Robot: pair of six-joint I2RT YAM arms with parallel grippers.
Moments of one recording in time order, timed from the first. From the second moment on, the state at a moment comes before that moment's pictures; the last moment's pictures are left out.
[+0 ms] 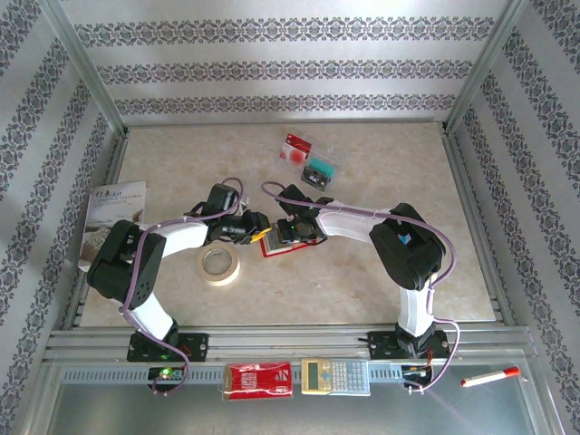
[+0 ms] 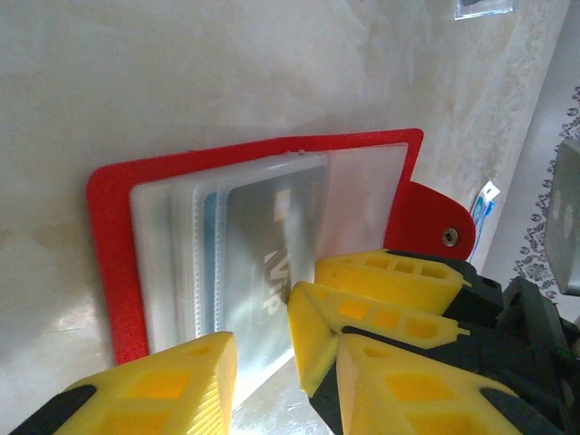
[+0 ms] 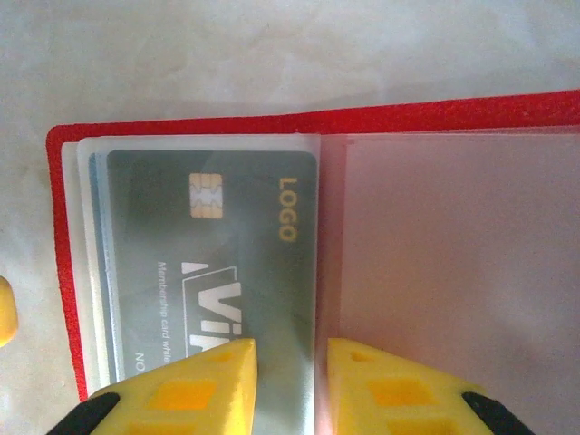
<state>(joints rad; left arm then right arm) -0.37 1.67 0.80 0.00 0.58 -0.95 0.73 1.92 1.21 -0.44 -0.08 0.58</state>
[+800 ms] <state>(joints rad) -0.39 1.77 0.90 -0.11 0.54 -0.86 0.67 1.91 1.14 -0.33 -0.25 0.63</state>
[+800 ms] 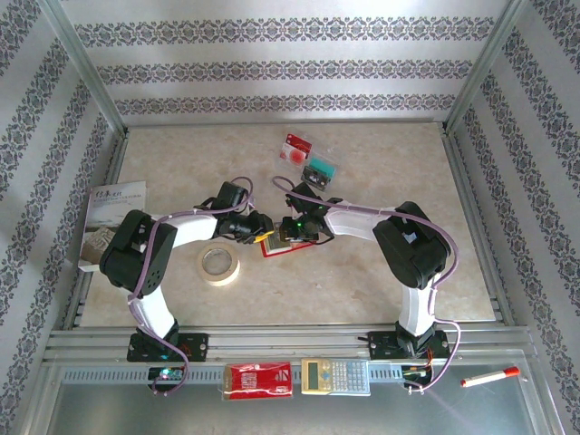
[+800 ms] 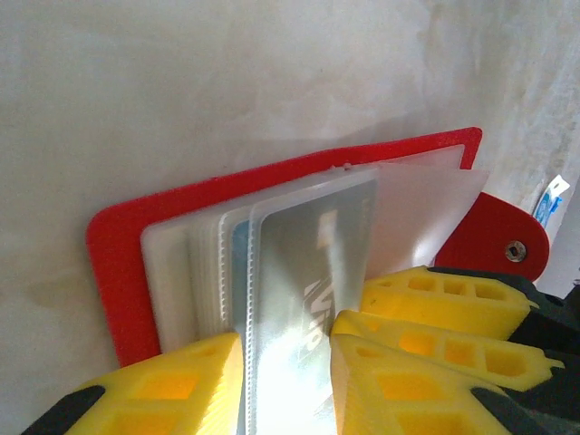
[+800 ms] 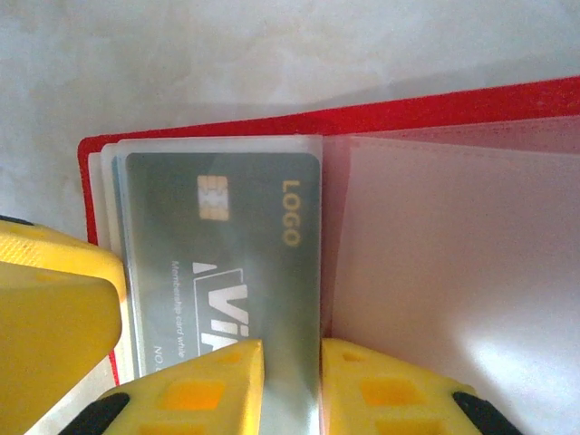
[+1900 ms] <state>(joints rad) -0.44 1.82 1.03 -0.28 0.43 -0.76 0.57 1.91 1.03 -0.15 -0.50 0.69</state>
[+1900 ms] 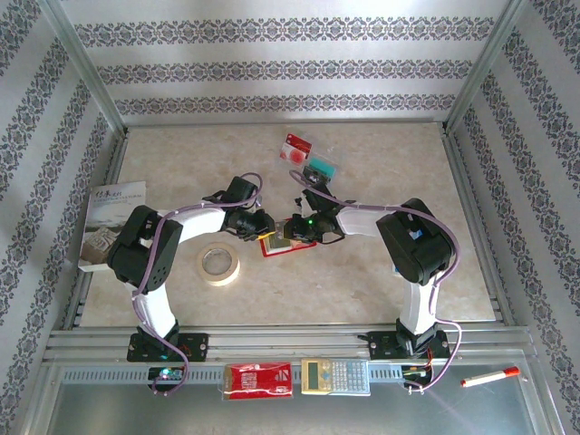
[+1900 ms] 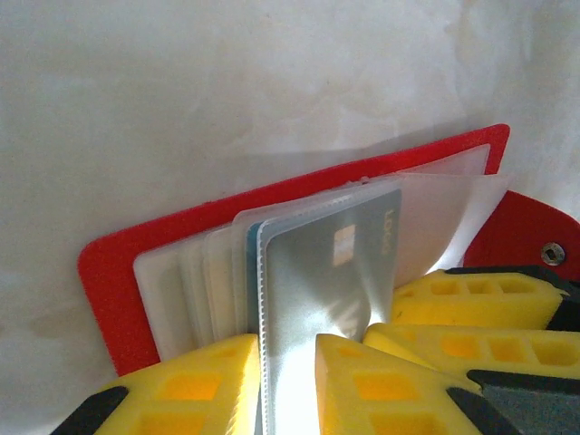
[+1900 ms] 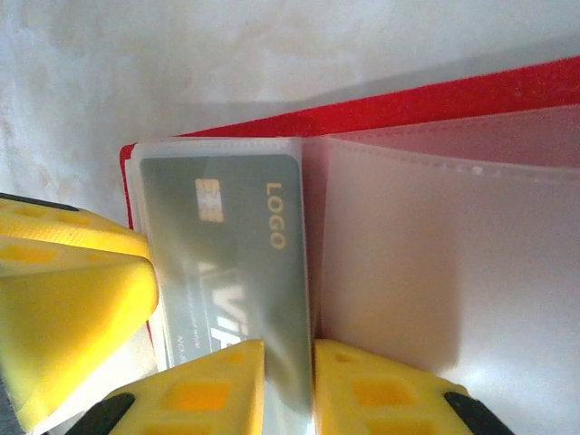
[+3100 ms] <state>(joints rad) -0.44 1.77 1.00 -0.21 0.50 -0.77 0.54 1.90 0.97 -0.03 -0.58 0.75</state>
